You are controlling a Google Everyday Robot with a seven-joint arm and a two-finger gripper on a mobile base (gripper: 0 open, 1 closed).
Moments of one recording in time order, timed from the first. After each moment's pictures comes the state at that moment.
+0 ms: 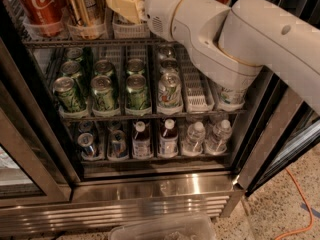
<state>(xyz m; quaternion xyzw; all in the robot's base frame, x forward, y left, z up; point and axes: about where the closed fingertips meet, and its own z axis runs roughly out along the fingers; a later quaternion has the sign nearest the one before) 0.611 0.045 1.112 -0.34 0.55 0.18 0.74</state>
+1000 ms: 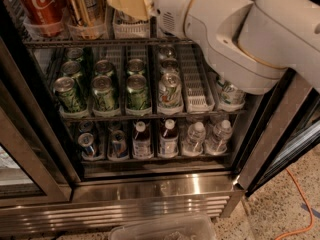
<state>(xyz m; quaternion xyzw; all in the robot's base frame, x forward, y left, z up) 0.577 0.035 1.135 -0.36 0.52 0.17 0.76</state>
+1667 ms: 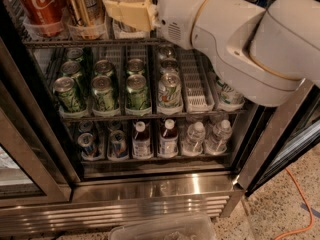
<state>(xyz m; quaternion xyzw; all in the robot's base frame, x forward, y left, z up) 0.549 0.032 1.126 -0.37 0.53 0.18 0.74</state>
